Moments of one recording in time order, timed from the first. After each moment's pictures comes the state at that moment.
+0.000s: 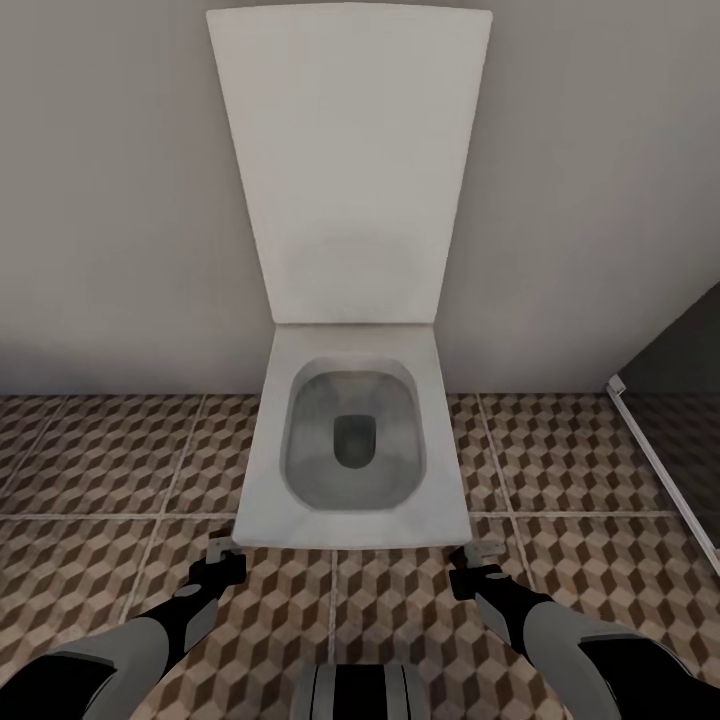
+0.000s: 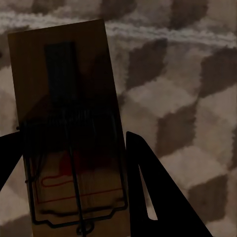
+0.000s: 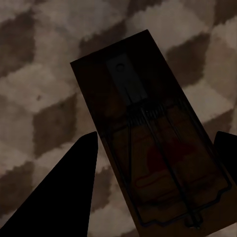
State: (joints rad) left arm -0.79 0.06 -0.17 -0.01 0.28 -0.24 0.03; right arm -0.83 0.02 0.05 0.03 0.06 0.02 -0.07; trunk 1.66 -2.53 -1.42
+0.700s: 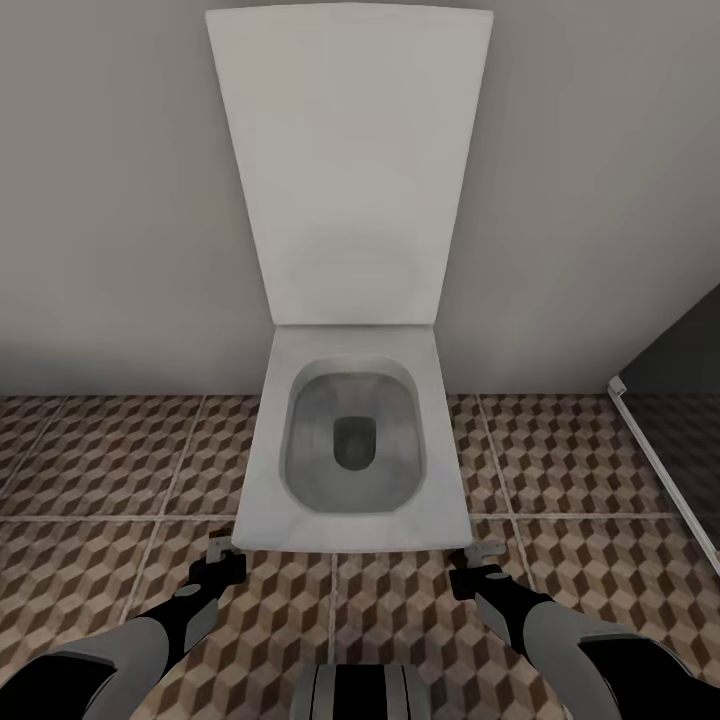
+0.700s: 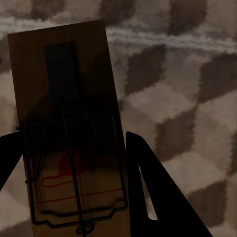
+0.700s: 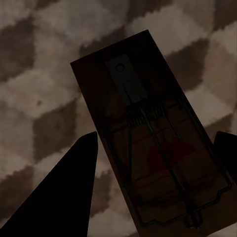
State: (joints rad) left arm -0.79 0.06 -0.17 -0.01 0.28 -0.24 0.03; right arm -0.83 0.02 0.05 0.03 0.06 0.02 -0.07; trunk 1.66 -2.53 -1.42
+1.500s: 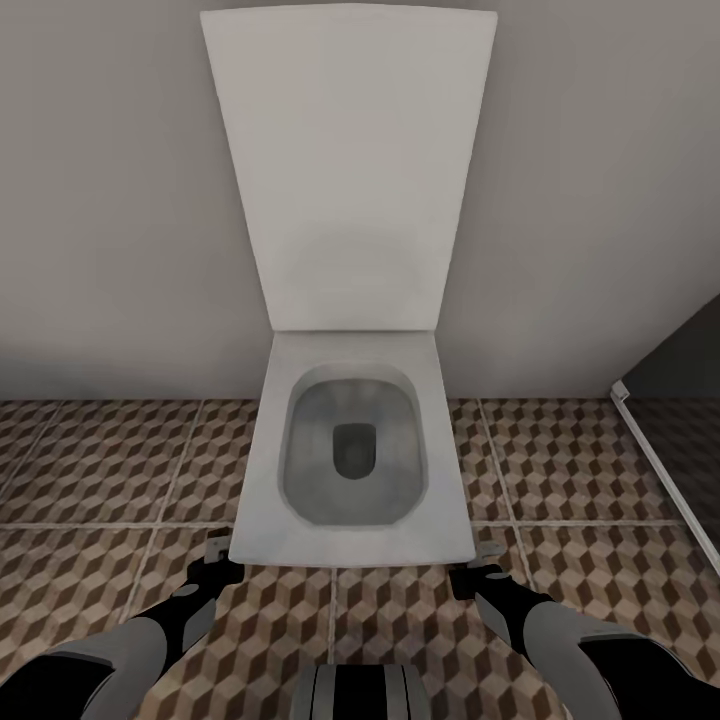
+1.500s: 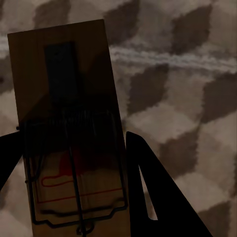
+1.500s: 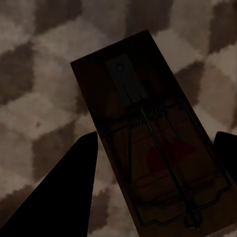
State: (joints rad) left arm -0.79 0.06 -0.17 -0.01 0.28 -0.24 0.03; right arm -0.83 0.02 0.05 0.03 0.06 0.02 -0.07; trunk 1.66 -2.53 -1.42
